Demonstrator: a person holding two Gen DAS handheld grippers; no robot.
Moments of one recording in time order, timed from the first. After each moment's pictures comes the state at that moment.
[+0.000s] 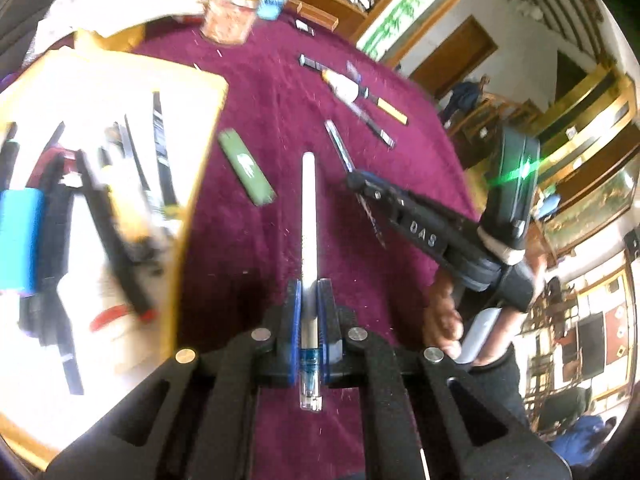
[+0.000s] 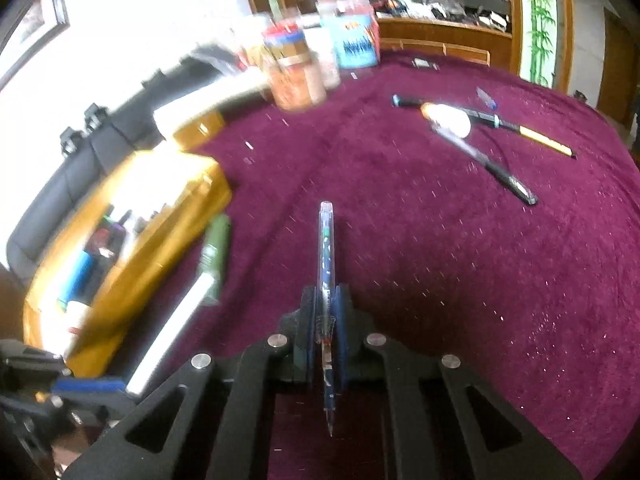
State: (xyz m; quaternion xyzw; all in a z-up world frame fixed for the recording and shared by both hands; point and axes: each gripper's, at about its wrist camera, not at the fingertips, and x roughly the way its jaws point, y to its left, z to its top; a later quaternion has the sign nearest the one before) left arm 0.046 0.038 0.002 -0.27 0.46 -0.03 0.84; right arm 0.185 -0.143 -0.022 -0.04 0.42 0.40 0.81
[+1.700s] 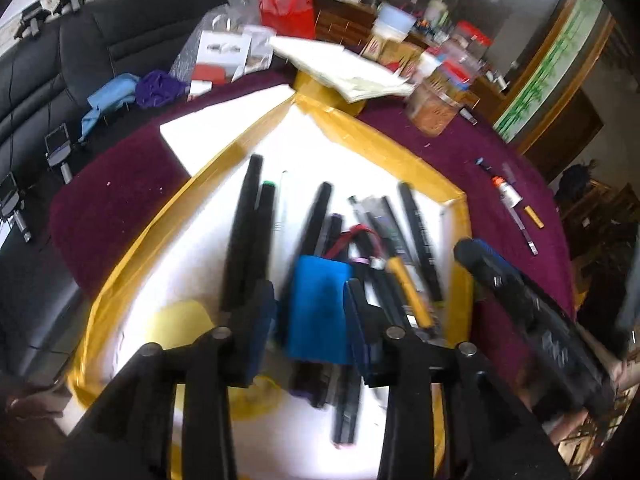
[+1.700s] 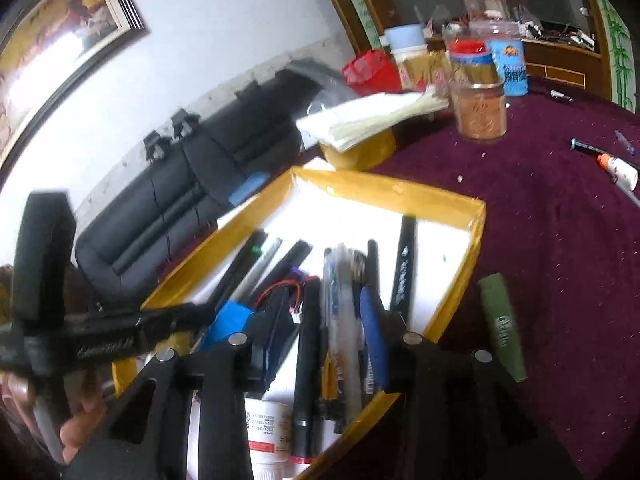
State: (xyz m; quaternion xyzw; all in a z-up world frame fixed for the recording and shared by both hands) left arm -0.003 0.165 0.002 -0.26 0.42 0.21 0.84; right arm 0.120 -0.011 0.003 0.01 0.40 0.51 0.76
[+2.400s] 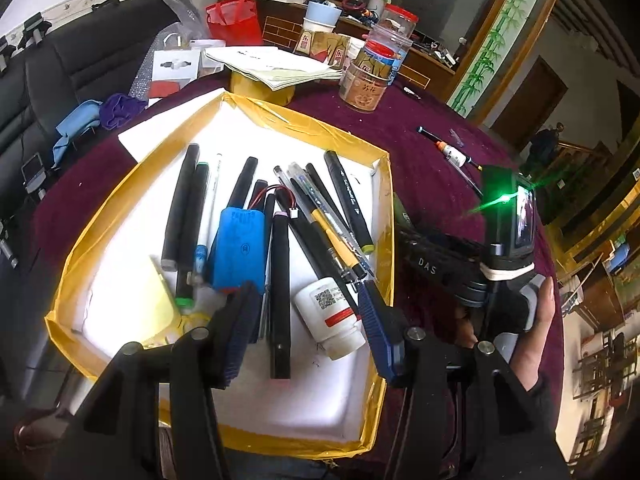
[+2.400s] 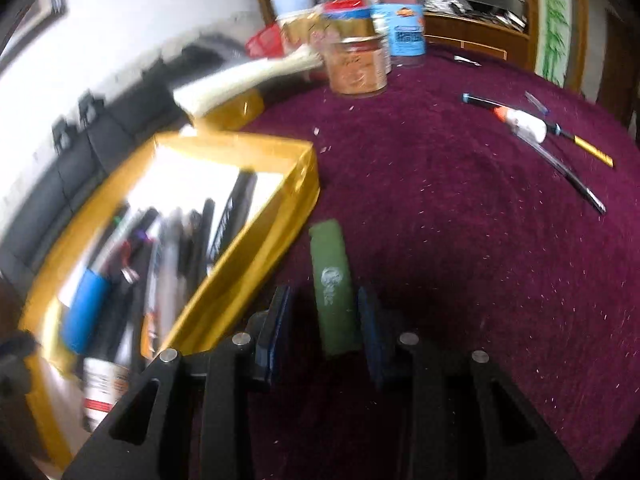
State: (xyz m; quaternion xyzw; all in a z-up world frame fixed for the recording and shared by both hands) left arm -0.015 0.108 0.017 -0.23 0.42 0.15 0.86; right arm 0.153 -0.028 -0.047 -0.10 0.45 0.36 0.81
